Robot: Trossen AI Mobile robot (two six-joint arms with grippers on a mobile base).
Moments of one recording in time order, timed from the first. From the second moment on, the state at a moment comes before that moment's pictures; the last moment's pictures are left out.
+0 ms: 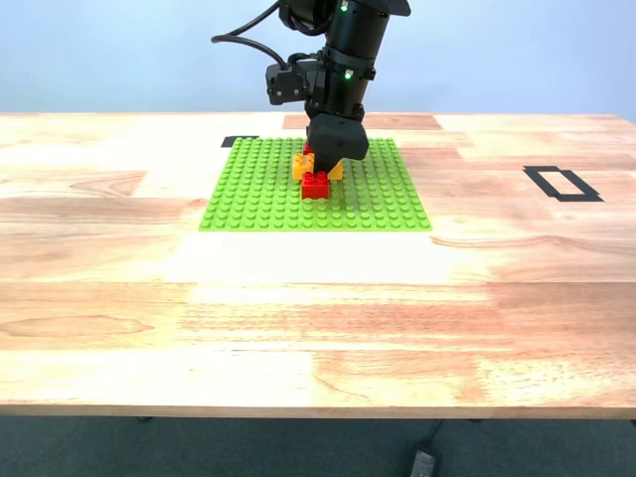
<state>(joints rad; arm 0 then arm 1) 0.00 1.01 1.10 -0.77 0.65 0.65 0.72 2.25 1.74 -0.80 -0.14 -0.89</state>
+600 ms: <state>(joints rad) 0.00 1.00 1.10 -0.77 0.65 0.65 0.71 2.24 1.73 -0.76 -0.13 -0.89</state>
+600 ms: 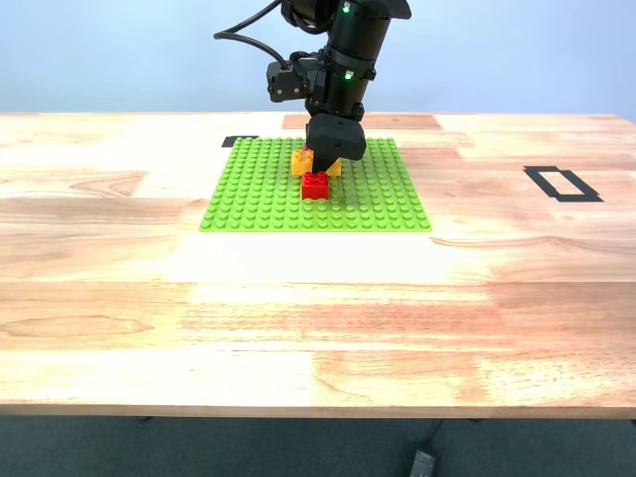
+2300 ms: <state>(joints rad) 0.00 1.00 1.11 -0.76 0.65 0.65 0.71 2.13 1.73 -0.76 -0.12 -0.83</state>
